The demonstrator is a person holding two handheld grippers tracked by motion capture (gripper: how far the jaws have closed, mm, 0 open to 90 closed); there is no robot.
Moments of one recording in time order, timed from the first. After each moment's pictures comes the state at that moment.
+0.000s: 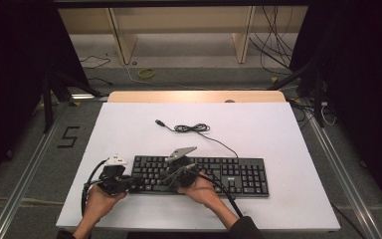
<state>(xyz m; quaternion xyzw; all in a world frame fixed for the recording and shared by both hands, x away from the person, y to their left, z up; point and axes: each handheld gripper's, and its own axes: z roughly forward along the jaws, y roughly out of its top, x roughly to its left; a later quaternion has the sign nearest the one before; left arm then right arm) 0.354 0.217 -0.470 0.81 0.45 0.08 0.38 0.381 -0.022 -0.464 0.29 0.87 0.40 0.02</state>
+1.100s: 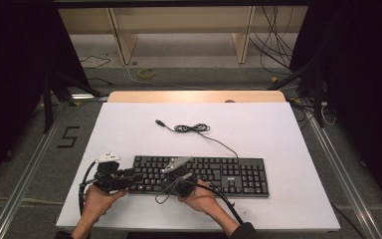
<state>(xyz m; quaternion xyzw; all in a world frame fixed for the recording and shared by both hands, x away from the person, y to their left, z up) 0.355 0.227 -0.464 0.77 0.49 0.07 0.42 0.363 -0.018 -0.479 0.27 0.89 0.37 0.03</state>
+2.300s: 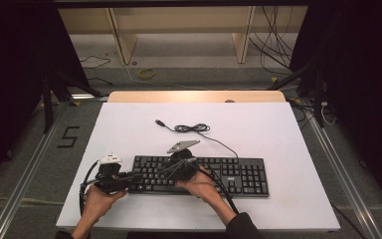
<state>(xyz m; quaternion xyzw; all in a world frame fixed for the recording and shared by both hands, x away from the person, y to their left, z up) 0.354 0.225 -0.467 0.78 0.47 0.07 0.41 0.394 -0.023 -0.452 0.31 0.85 0.43 0.03</state>
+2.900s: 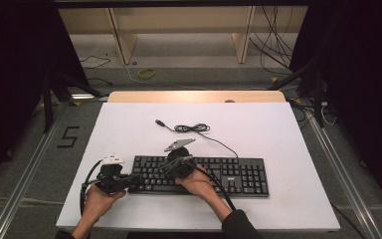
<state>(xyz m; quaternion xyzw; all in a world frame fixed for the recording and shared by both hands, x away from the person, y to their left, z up) 0.356 0.224 -0.471 0.79 0.46 0.07 0.39 0.403 -0.014 -0.459 0.32 0.85 0.41 0.04</state>
